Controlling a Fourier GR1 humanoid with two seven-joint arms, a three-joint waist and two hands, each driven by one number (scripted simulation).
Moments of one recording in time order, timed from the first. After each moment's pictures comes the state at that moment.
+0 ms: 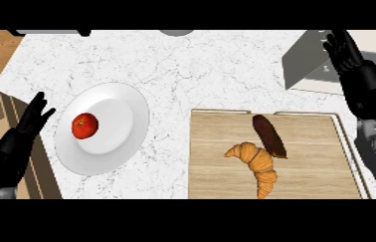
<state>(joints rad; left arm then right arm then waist) 0.07 0.55 -0.08 -1.60 0.12 0.21 0.00 -0.37 -0.55 0.11 -1.46 -0.25 -0.15 0.01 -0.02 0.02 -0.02</state>
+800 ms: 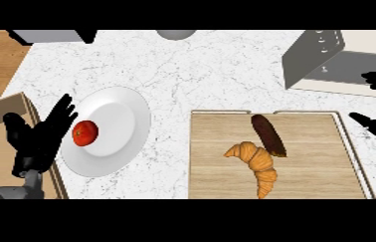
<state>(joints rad) -0.03 0.41 -0.06 -1.47 0.29 0.14 0.23 -0.15 -0.82 -0.01 -1.39 -0.14 -0.01 -0.10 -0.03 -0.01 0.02</state>
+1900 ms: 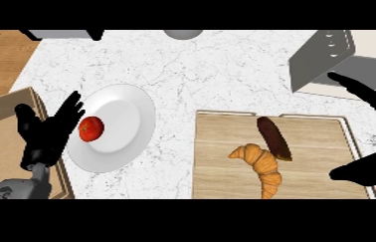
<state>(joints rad) -0.08 0.39 -0.06 -1.44 0.27 0.11 0.28 -0.18 -0.95 0.20 -1.95 -0.09 0.12 0.59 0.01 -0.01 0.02</state>
